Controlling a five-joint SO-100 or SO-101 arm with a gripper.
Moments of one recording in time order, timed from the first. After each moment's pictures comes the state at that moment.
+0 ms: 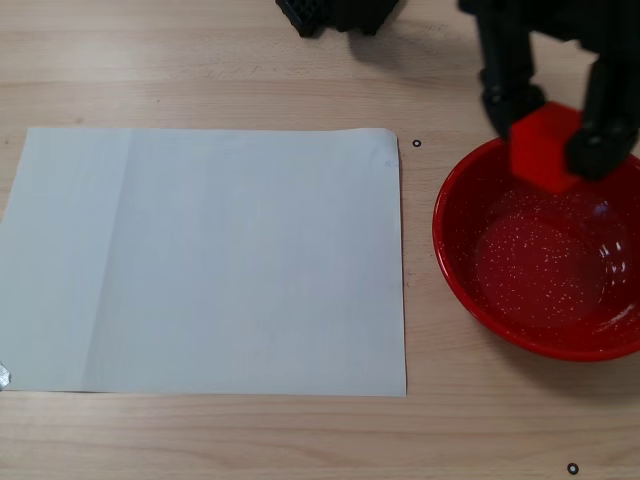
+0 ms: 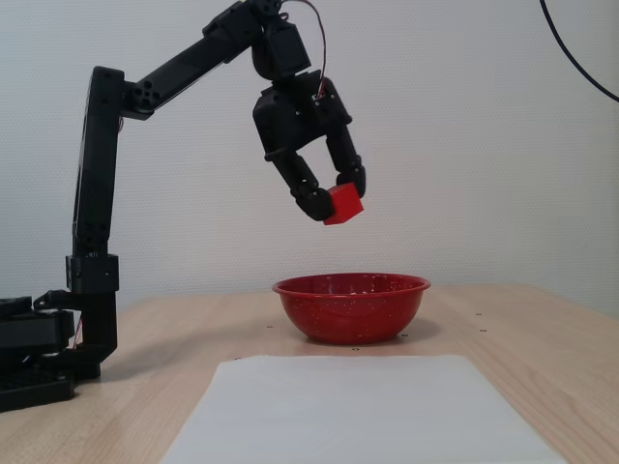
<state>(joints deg) 30.9 85.3 41.9 97.0 4.1</state>
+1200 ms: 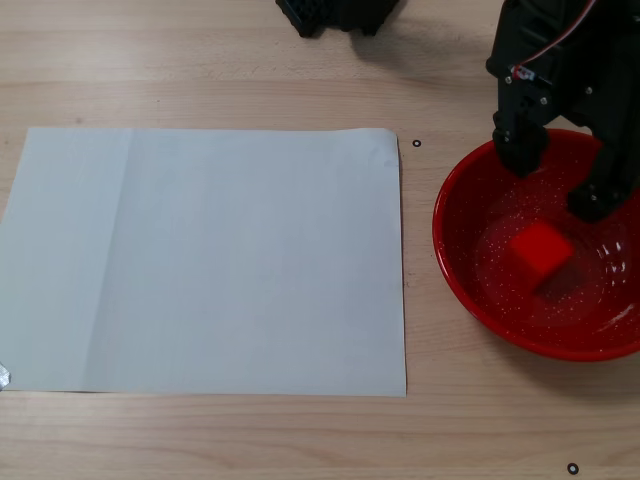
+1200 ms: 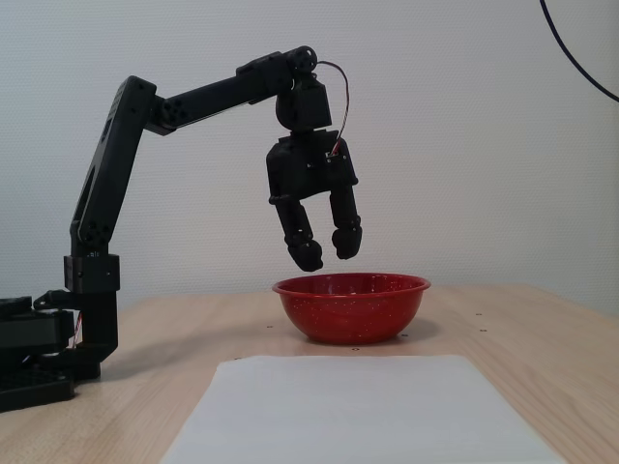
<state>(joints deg) 33.6 74.0 45.4 91.1 1.4</state>
